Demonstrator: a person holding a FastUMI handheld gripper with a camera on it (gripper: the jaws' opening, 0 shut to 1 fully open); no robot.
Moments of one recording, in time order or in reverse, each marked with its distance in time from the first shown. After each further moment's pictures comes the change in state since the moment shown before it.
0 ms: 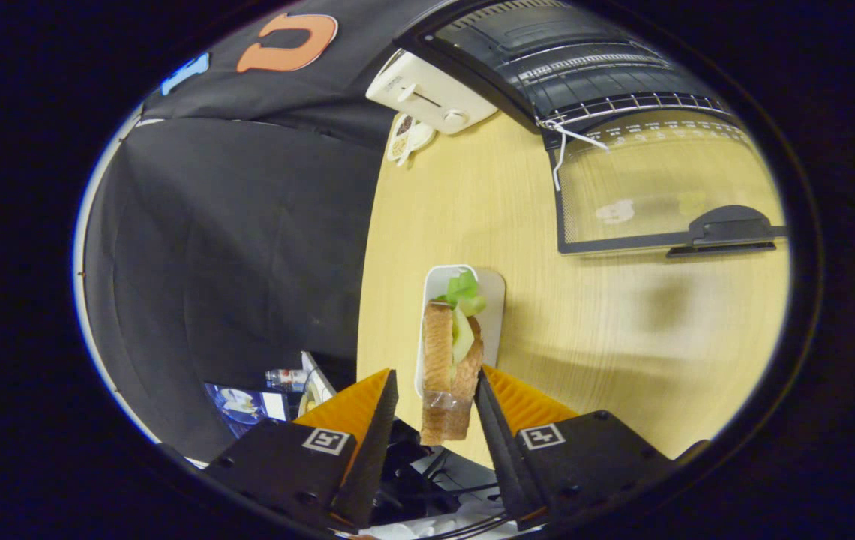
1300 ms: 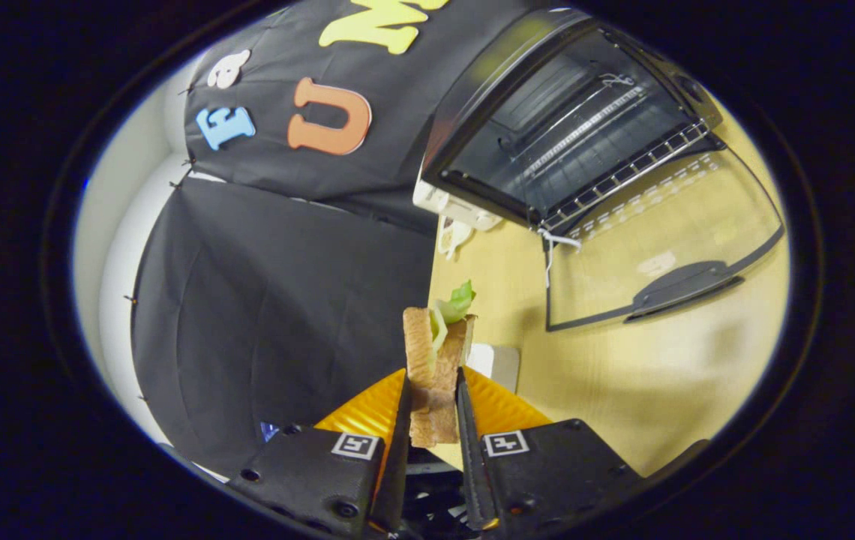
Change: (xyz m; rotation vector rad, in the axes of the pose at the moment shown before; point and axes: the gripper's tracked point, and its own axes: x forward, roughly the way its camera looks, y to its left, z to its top) arm -0.091 0.003 0.068 0.056 -0.416 0.272
